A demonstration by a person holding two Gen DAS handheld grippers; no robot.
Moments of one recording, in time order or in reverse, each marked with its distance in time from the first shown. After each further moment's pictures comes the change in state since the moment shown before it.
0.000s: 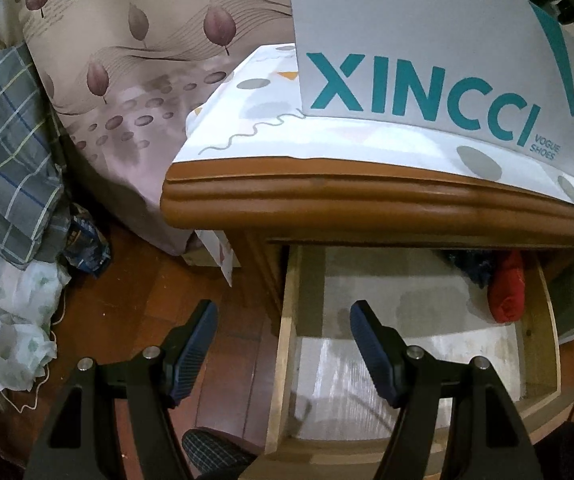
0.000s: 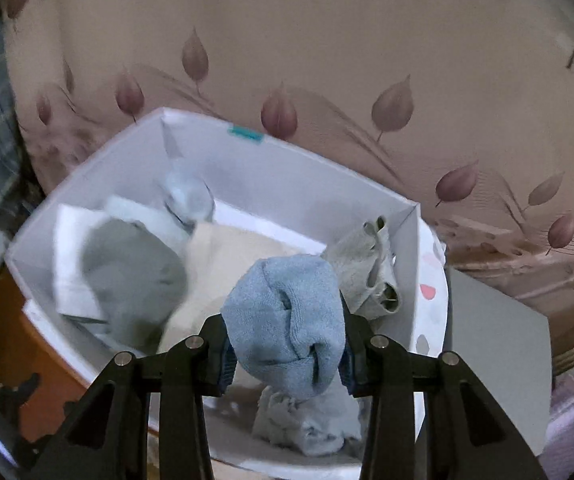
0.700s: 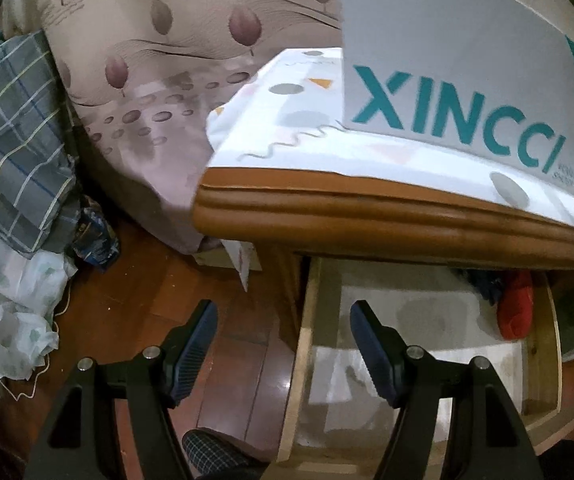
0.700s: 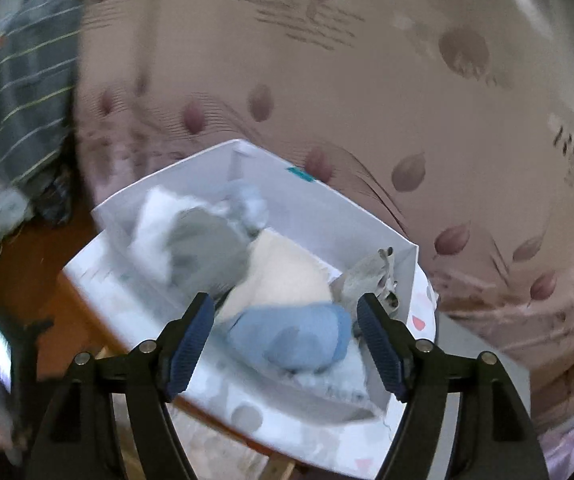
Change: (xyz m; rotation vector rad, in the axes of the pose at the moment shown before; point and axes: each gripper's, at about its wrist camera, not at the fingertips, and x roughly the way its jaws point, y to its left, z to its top) left arm 0.003 0.023 0.007 -0.066 -0.008 0.029; right arm -0.103 0.042 -0.065 -0.237 -0.247 0.032
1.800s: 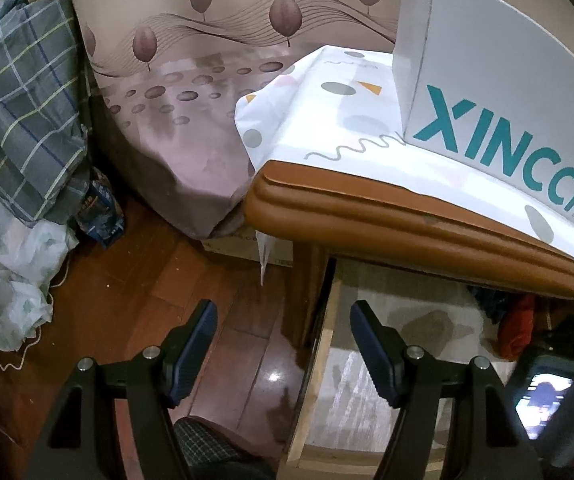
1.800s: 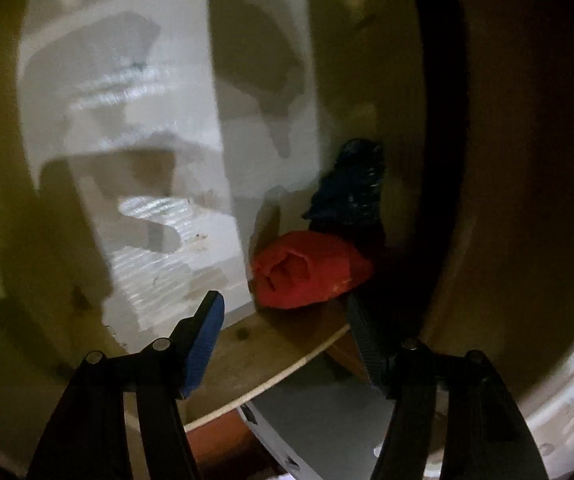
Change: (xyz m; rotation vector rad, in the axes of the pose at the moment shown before) left arm 0.003 0.031 0.004 -0.108 0.034 -0.017; right arm 0.205 0.154 -0.245 -0.947 0.711 -0.141
